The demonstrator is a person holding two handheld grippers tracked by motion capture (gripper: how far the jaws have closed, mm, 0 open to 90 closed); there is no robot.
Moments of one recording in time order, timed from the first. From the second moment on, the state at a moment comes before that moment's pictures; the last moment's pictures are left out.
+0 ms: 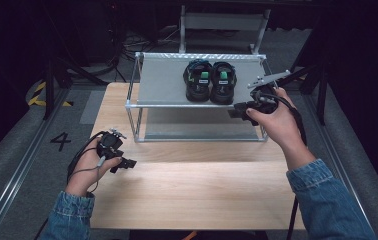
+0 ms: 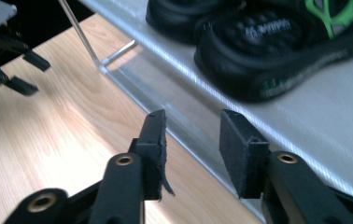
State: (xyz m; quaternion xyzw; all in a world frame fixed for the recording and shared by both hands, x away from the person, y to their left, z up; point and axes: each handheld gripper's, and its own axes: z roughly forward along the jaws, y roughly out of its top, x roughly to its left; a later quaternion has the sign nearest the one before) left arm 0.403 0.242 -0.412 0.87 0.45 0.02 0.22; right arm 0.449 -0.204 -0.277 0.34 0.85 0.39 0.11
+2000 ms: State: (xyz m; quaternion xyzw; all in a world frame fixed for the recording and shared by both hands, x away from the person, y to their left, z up) left arm 0.407 0.241 -0.418 0.87 0.45 0.02 0.21; right arm 0.386 -0.340 -0.439 0.48 0.81 0.32 0.13
